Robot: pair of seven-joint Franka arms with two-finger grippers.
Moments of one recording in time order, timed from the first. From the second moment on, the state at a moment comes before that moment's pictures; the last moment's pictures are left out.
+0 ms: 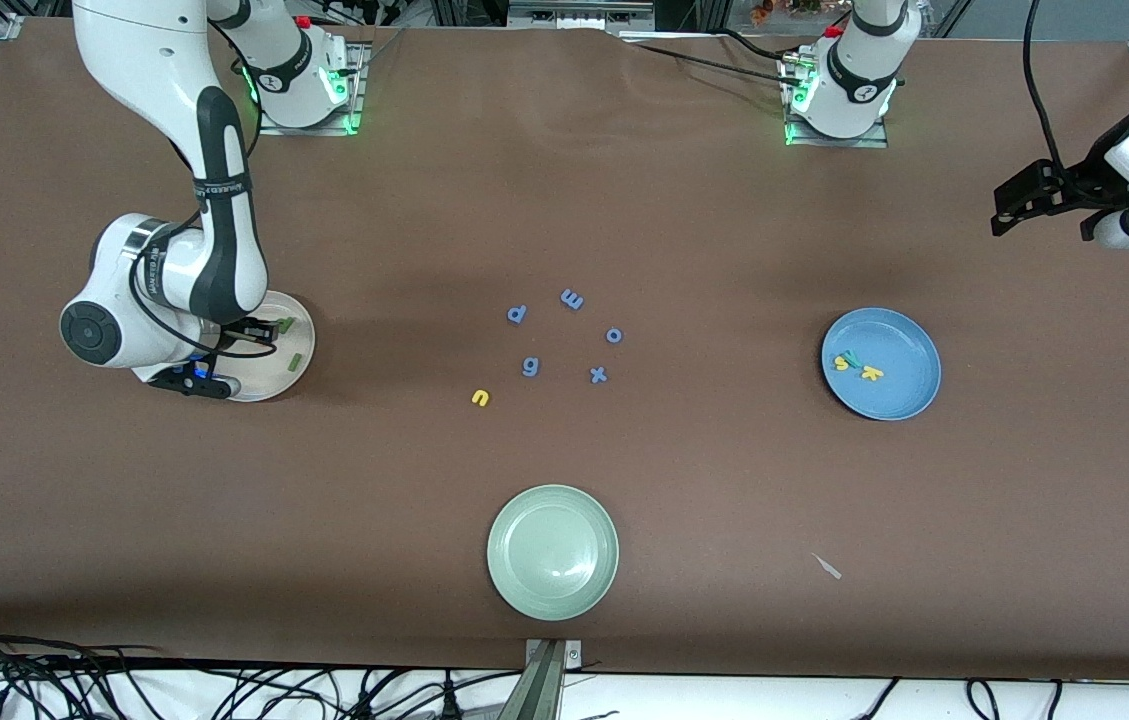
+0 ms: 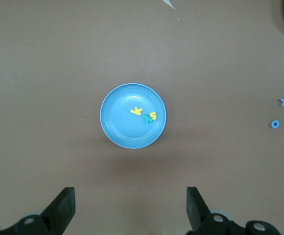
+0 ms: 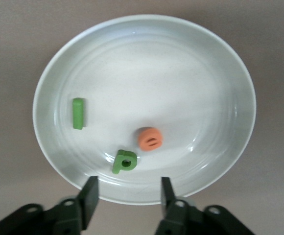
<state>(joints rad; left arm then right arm) 0.03 -0.05 -0.07 -1.64 0.00 1.53 0.00 0.77 0.58 -0.79 -1.96 0.44 1.94 -0.09</state>
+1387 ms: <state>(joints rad) 0.04 -0.05 -0.07 -1.64 0.00 1.53 0.00 0.96 0.83 -0.59 -1.54 0.68 2.14 0.38</state>
